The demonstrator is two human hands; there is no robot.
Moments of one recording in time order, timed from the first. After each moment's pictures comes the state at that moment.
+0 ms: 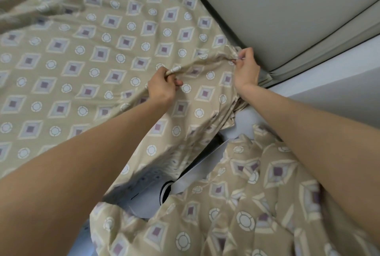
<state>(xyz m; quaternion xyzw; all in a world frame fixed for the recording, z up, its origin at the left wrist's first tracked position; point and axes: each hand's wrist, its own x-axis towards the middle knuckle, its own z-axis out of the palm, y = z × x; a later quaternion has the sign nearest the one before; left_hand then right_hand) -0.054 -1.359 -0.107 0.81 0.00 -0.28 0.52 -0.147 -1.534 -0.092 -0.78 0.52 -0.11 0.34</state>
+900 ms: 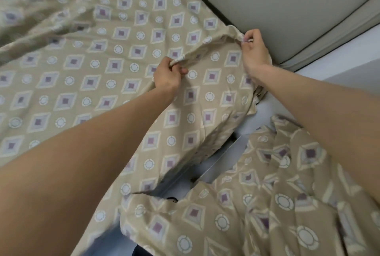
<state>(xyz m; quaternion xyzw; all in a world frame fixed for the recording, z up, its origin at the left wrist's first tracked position) -0.014 -1.352 -0.084 0.78 -0.02 -0.33 0.53 -0.118 -1.528 -0.067 -0.78 0.50 -0.13 0.35</state>
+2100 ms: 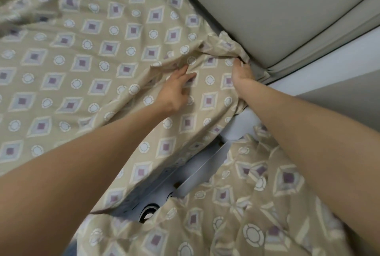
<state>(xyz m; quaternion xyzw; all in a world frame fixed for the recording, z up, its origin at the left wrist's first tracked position) -0.055 -1.385 -0.113 0.82 -0.38 -0.34 0.26 -0.137 -1.566 -0.132 -0.61 0.66 0.01 0.43</state>
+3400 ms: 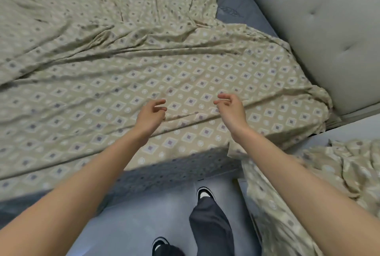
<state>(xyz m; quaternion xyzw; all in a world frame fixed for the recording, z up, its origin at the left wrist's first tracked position) -0.107 -0.804 0.122 0.80 0.09 -0.25 0.54 -0.152 -1.002 0.137 -0.76 0.33 0.01 0.56</state>
